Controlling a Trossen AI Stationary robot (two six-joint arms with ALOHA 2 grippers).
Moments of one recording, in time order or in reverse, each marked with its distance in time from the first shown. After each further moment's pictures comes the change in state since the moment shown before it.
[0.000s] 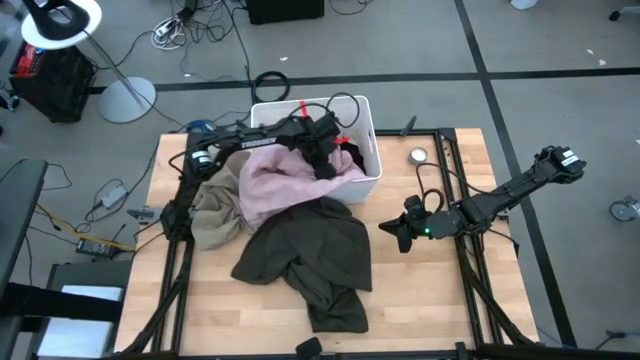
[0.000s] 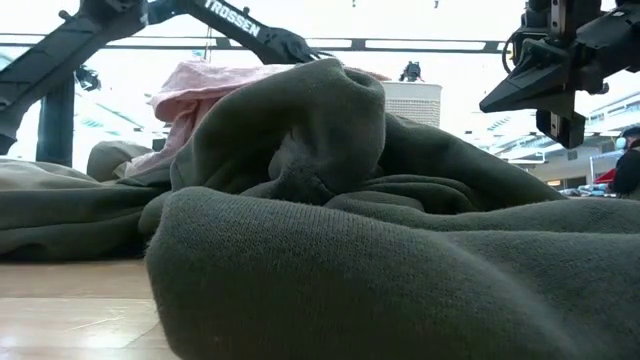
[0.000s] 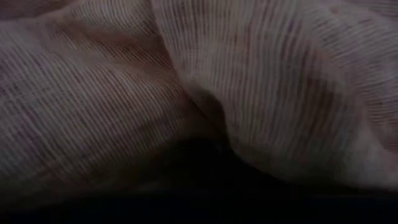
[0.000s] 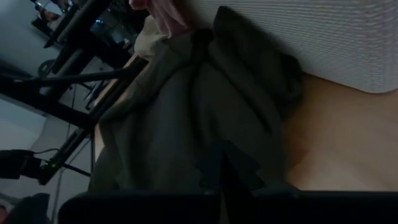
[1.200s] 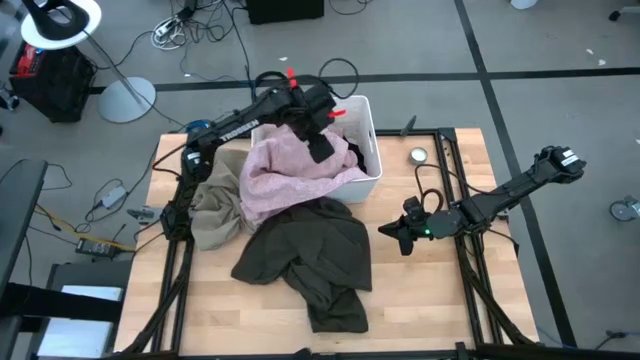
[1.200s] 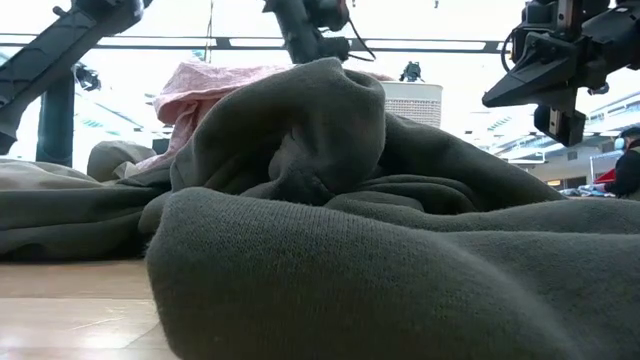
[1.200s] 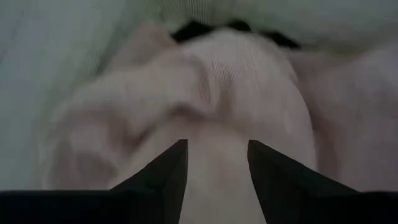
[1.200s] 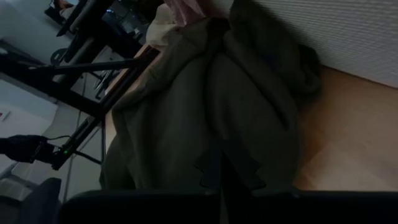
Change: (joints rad) left arm -0.019 -0.049 0.494 -0.468 -0.031 -0.059; right arm 0.002 0.000 0.000 0.021 -0.055 -0.030
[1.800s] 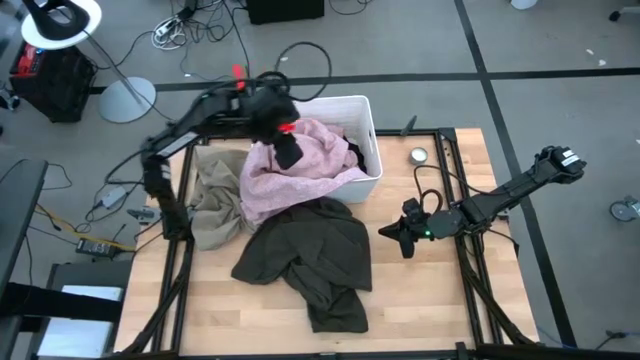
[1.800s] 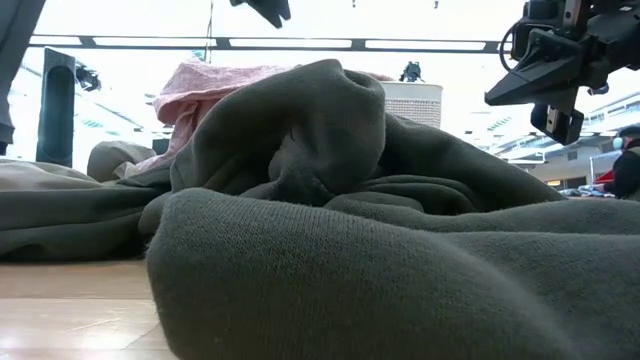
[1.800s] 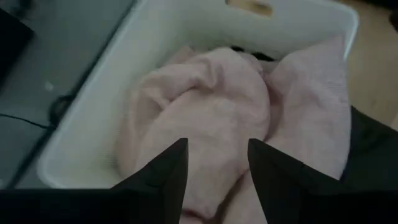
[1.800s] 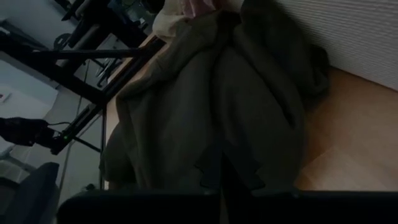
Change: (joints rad) left arm -0.181 -0.340 -0.008 -0.145 -0.269 -0.121; right arm 0.000 0.000 0.000 0.005 -0.032 -0.063
